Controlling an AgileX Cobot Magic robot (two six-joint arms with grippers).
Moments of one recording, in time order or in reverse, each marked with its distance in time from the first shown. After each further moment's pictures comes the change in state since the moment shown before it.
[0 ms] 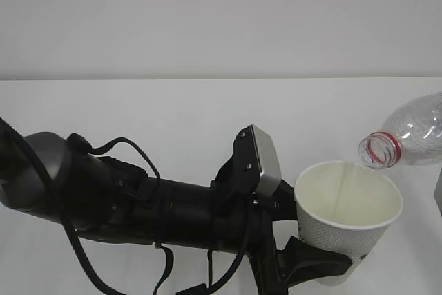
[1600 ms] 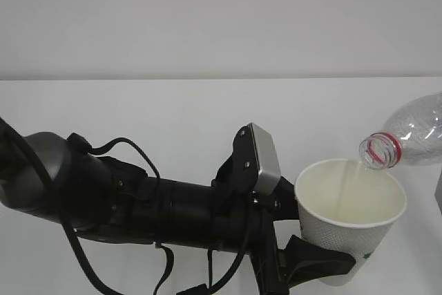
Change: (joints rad) left arm 0.000 0.000 0.000 0.000 -0.031 0.000; right arm 0.000 0.000 0.000 0.016 0.000 -0.027
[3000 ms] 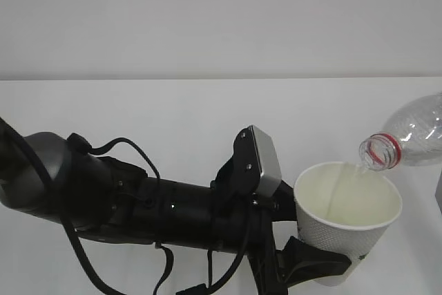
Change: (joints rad) left arm 0.000 0.000 0.000 0.000 0.035 0.000; right arm 0.000 0.000 0.000 0.002 -0.002 -0.015
